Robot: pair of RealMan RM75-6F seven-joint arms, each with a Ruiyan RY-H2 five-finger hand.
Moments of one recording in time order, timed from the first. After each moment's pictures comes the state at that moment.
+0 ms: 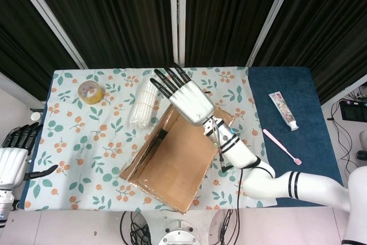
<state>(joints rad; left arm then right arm) -0.14 -1.06 -0.05 -1.60 1.53 1.48 0.00 1.04 -1.46 0.43 -1.63 -1.16 0.98 -0.72</state>
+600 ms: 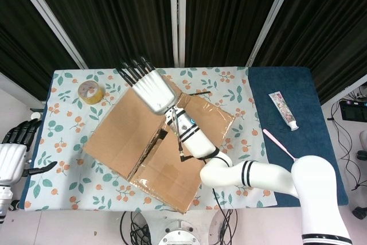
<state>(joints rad) -0.16 -1.04 -0.07 -1.62 1.51 1.46 -0.03 1.31 -1.69 0.50 -1.34 -0.99 0.98 -0.83</state>
